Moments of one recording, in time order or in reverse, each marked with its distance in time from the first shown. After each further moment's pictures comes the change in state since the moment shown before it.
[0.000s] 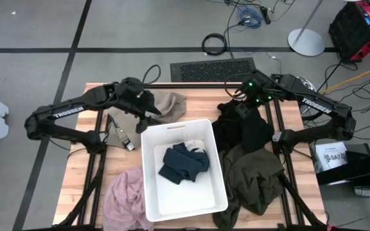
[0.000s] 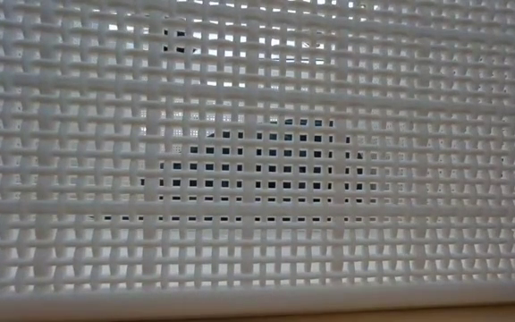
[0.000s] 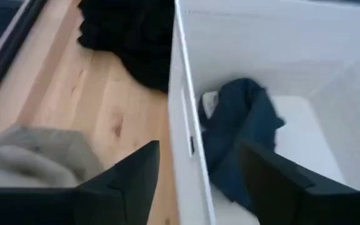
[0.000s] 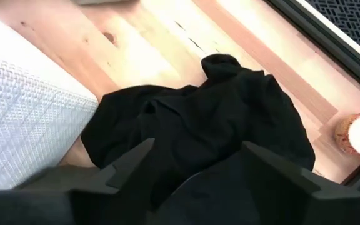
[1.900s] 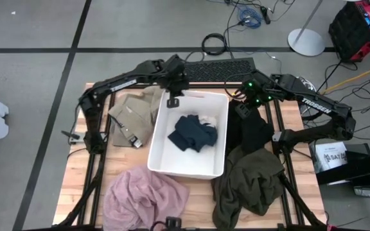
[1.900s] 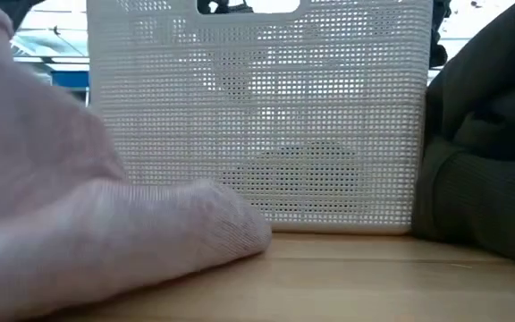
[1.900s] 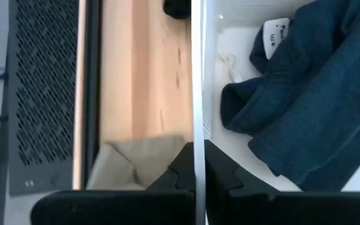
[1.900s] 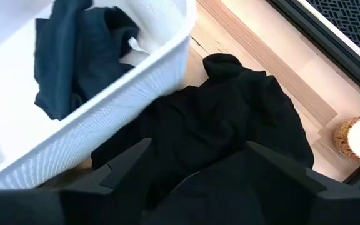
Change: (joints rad) left arm 0.175 0.730 0.667 -0.215 -0.178 0.461; right arm 0.001 0.000 0.000 -0.007 -0.004 -0.030
